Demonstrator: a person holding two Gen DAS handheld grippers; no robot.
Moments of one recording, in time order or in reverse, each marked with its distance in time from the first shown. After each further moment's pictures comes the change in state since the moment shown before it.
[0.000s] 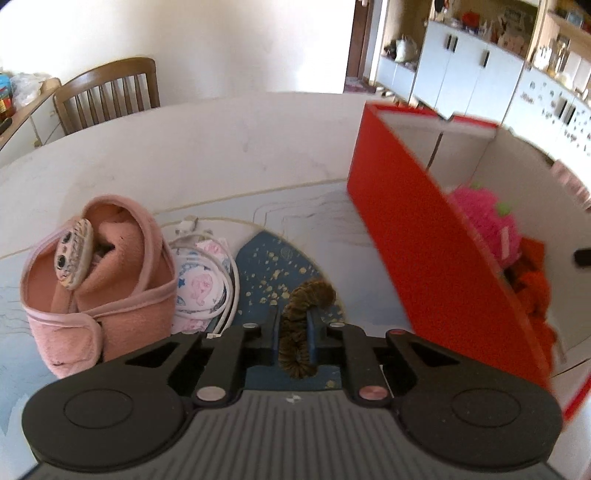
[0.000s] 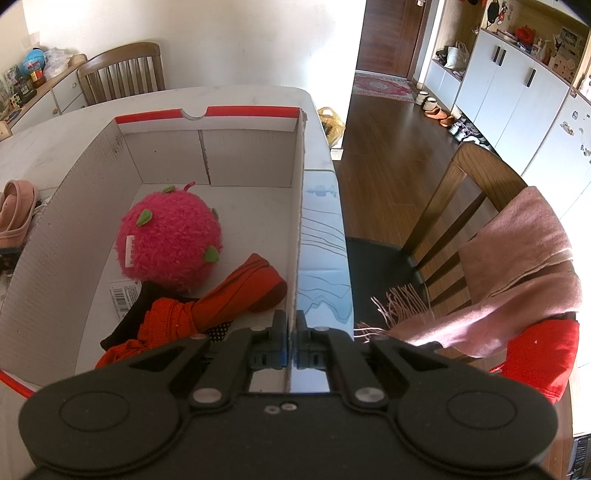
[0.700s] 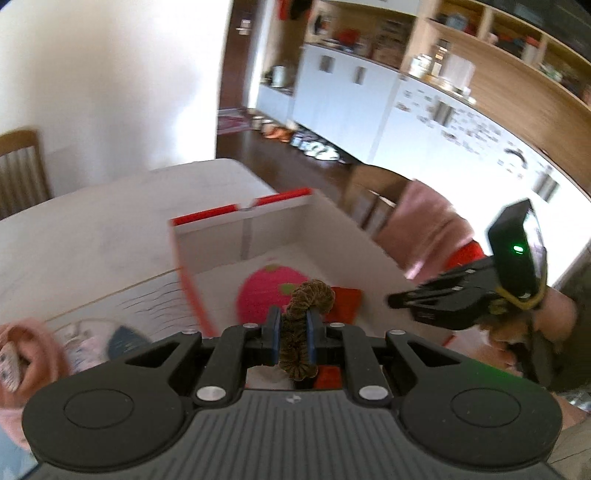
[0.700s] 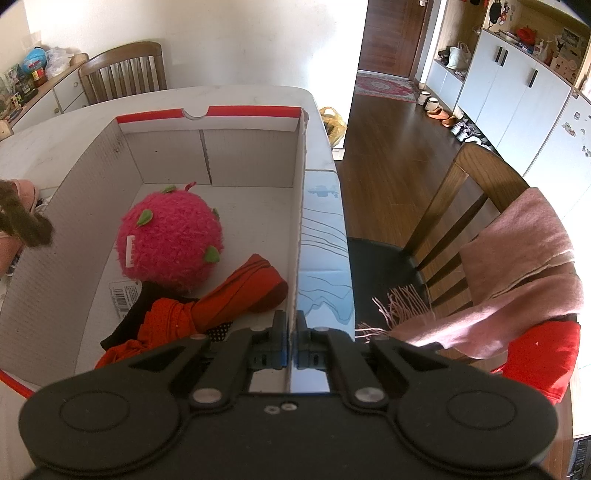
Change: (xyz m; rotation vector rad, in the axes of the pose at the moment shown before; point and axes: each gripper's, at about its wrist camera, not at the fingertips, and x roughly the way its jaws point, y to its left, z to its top) left arm -0.089 -0.100 0.058 0.209 -0.072 -0.338; right arm 0.002 0.001 0.001 -0.002 0.002 0.001
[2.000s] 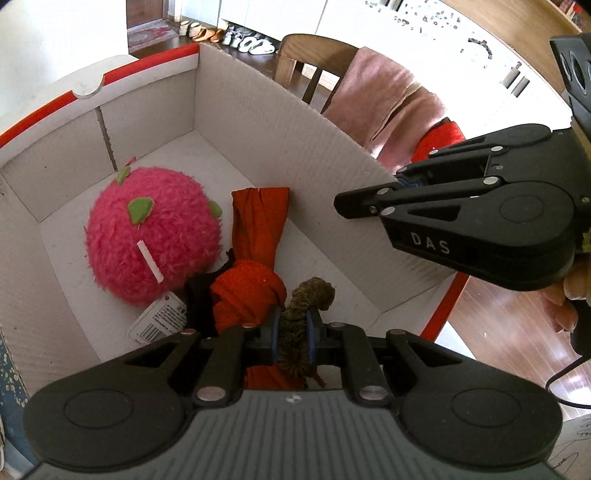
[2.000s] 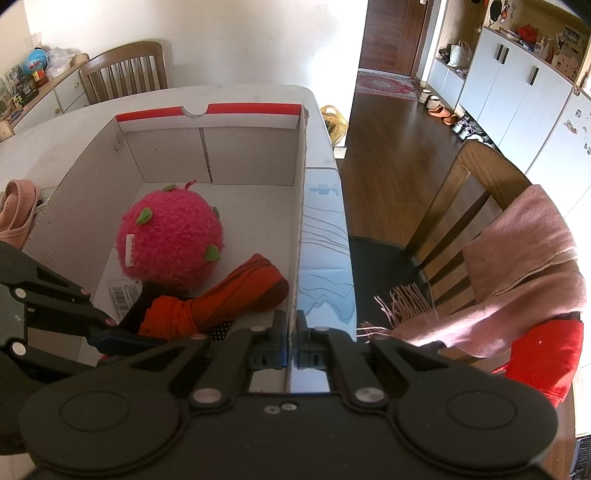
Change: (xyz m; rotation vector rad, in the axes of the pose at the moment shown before) left arm 0.141 -0.046 -0.025 0.119 0.351 -0.144; right arm 0.003 0.006 0.001 0.000 0.004 0.003
